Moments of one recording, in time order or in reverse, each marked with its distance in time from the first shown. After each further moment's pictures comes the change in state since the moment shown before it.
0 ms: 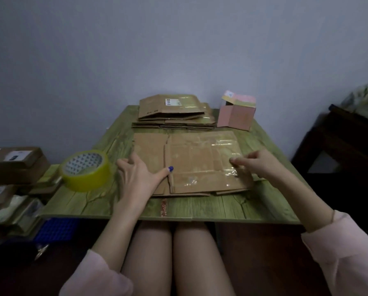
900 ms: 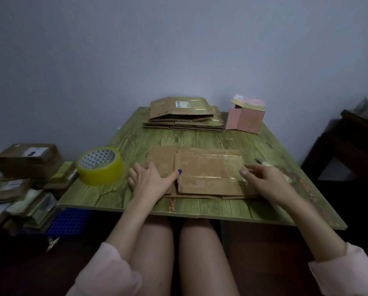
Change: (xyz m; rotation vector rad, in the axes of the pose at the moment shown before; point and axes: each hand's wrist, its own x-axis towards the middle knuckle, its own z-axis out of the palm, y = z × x) left_hand -0.008 -0.010 0.007 0.122 -0.068 0.001; right_hand -0.030 0.026 0.022 -0.118 0.044 -0.235
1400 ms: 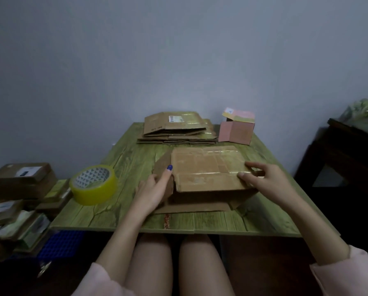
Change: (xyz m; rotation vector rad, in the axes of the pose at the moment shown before) left_hand -0.002 0.014 -0.016 -0.412 -0.252 -0.023; right_hand 0.003 -0.013 -0.026 0.147 0.177 -0.022
